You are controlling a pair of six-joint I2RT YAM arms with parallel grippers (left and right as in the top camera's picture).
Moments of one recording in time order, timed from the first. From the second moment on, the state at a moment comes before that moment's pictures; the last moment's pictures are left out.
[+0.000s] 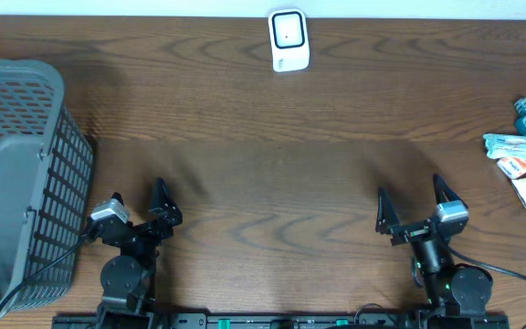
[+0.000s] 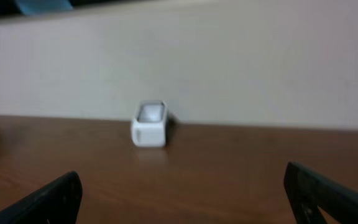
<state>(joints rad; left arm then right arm) -0.15 0.02 0.03 -0.11 -0.27 -0.46 -0.03 0.01 0.01 0.09 -0.27 0.10</state>
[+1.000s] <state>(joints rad) -0.15 0.02 0.03 -0.11 -0.27 -0.46 0.00 0.01 0.01 -0.06 -0.11 0.09</state>
